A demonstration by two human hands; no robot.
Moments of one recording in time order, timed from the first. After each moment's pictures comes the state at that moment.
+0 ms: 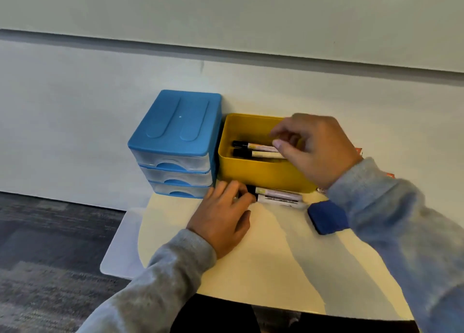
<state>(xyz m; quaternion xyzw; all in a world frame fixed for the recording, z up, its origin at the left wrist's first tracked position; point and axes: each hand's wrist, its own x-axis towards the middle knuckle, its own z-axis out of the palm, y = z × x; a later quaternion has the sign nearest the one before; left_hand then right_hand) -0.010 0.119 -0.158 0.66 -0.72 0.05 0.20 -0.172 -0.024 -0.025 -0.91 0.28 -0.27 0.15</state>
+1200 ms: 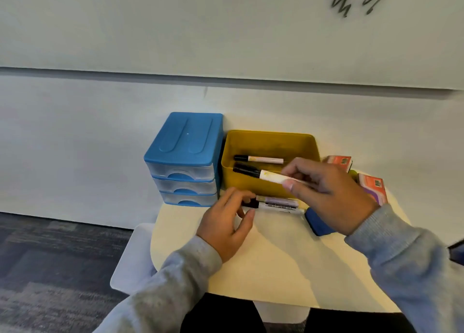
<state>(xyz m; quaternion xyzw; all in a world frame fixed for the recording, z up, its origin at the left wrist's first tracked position) -0.021 0.135 -0.135 0.64 -0.65 -0.08 0.40 -0.219 0.037 -0.030 -0.86 0.29 -0.25 0.34</state>
